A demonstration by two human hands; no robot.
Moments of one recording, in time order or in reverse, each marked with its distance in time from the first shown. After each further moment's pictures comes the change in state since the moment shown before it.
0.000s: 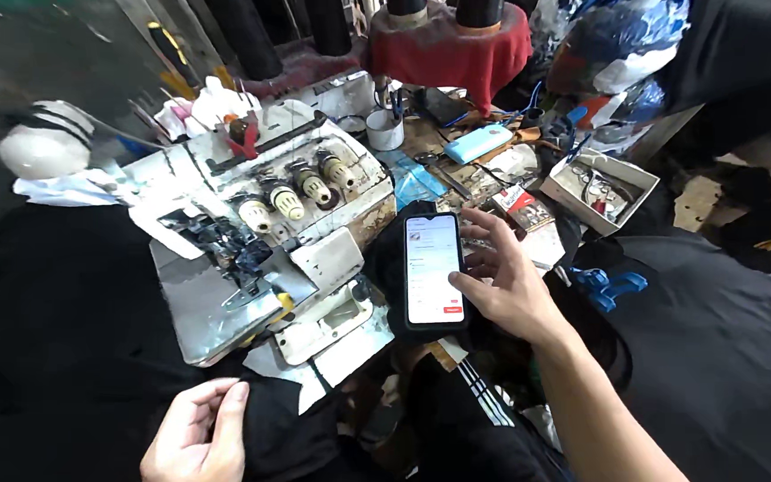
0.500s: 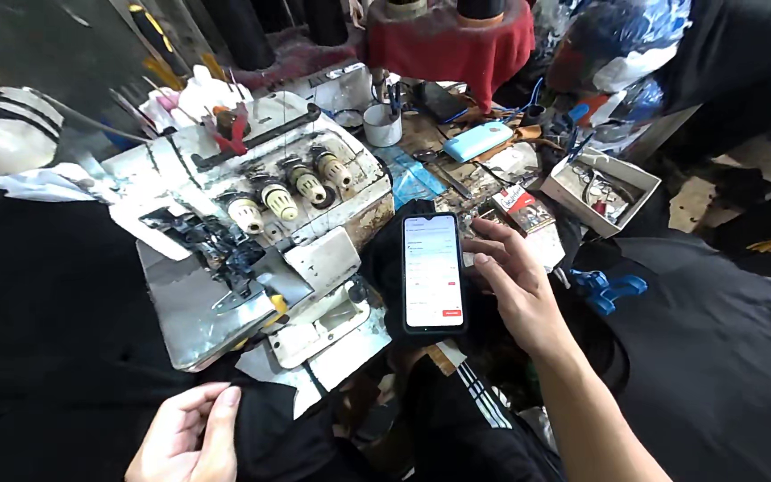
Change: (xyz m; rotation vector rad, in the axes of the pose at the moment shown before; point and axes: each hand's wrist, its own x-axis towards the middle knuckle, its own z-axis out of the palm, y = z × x) left_hand 0.000 0.005 0.001 -0.019 0.007 -0.033; right_hand -0.012 0.006 0.000 0.149 0.090 0.047
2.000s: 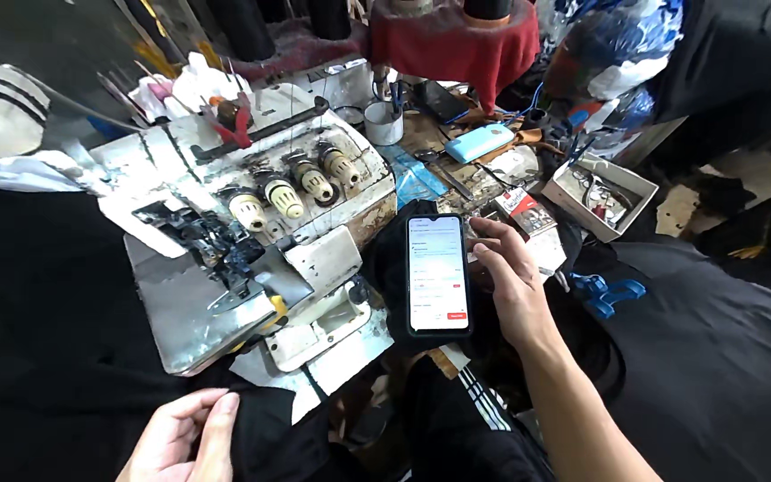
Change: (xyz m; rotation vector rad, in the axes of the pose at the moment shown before) left_hand -0.001 -0.002 -0.002 -0.022 -0.025 0.013; right_hand 0.014 0.005 0.017 0.038 0.115 0.062
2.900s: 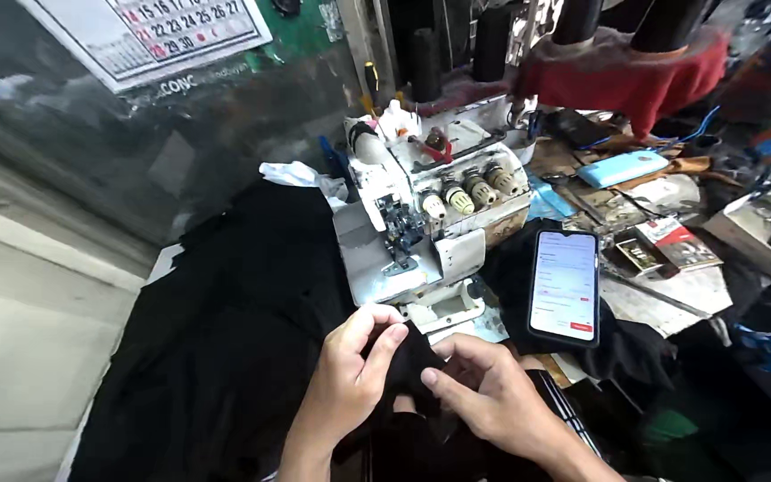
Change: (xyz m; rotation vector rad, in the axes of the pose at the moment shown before) left_hand 0.036 0.062 -0.014 -0.082 -0.176 0.125; right_hand -0.096 -0.005 0.122 0.253 -0.746 -0.131
